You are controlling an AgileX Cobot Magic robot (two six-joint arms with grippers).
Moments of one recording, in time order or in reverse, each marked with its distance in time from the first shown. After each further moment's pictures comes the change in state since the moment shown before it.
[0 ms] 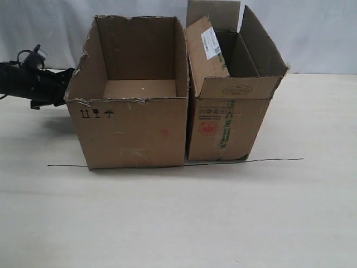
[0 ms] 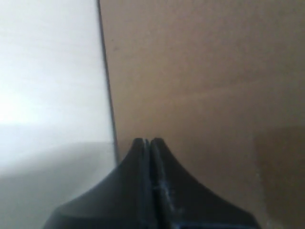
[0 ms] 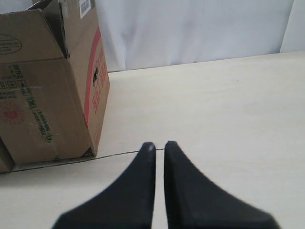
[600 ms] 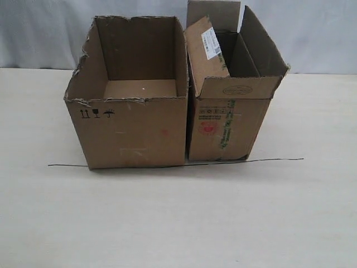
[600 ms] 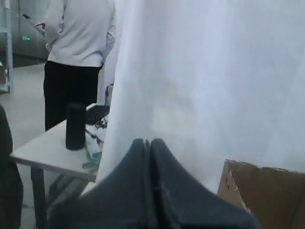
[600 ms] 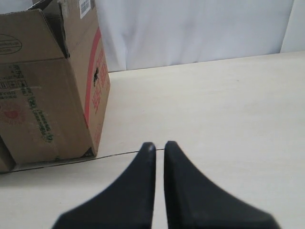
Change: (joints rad) left arm 0.120 -1.703 0.899 0.344 -0.690 -0.174; right arm 0.000 0.000 0.000 0.000 0.000 0.000
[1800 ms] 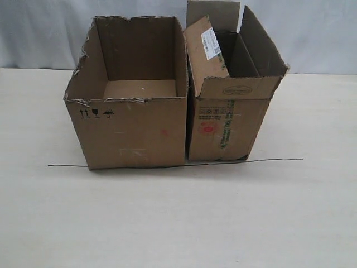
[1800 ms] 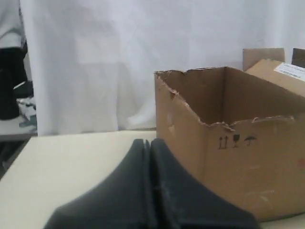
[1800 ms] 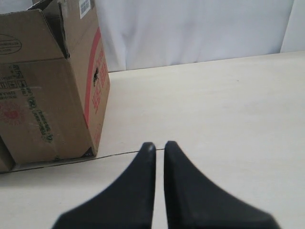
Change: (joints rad) left arm -0.225 -0.567 0.497 0.265 0.126 -0.122; right arm 0.000 0.000 0.000 0.002 0.000 0.000
